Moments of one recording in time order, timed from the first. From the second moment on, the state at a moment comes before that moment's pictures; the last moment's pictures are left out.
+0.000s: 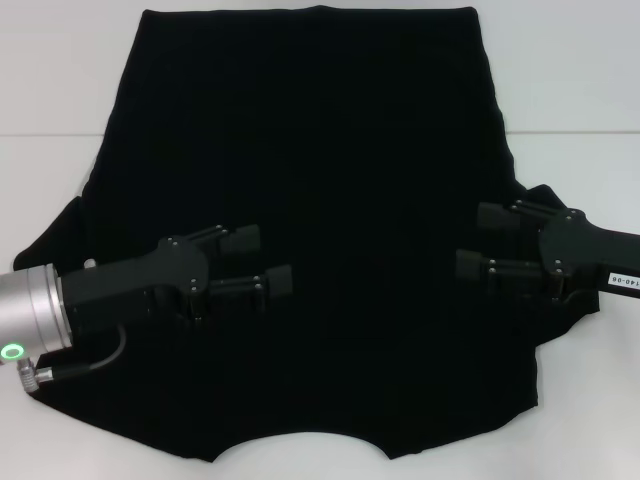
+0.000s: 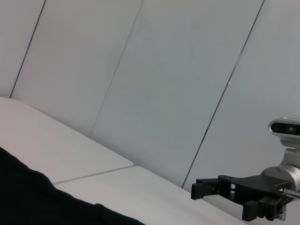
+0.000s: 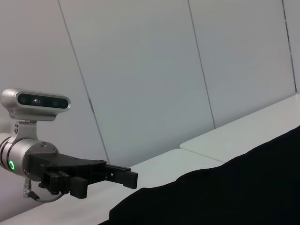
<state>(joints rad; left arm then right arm) -0.54 -2.10 0.47 0.58 1.99 1.70 -1.41 0.55 2.01 -0.70 -0.54 -1.83 -1.58 1.33</state>
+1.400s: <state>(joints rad) -0.47 -2.08 0.37 0.73 2.08 1.31 -1.86 0.59 2.06 -0.71 -0.53 -1.83 -1.50 1.35</state>
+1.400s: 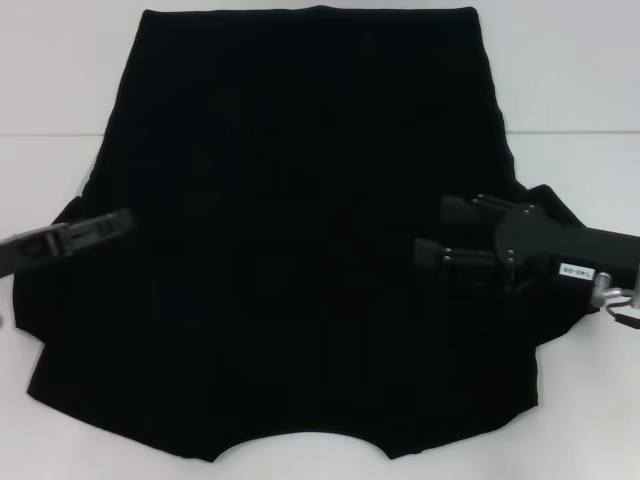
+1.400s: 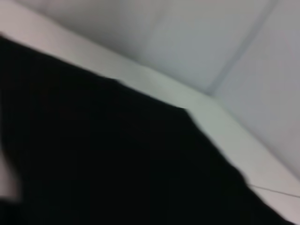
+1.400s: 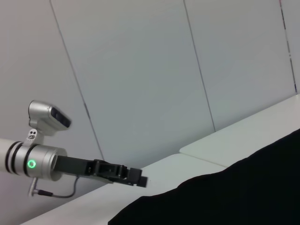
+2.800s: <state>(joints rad) -0.47 -2.08 0.35 0.78 2.36 1.06 -2.06 0.61 2.08 -0.71 -0.52 -1.83 -1.46 1.35</state>
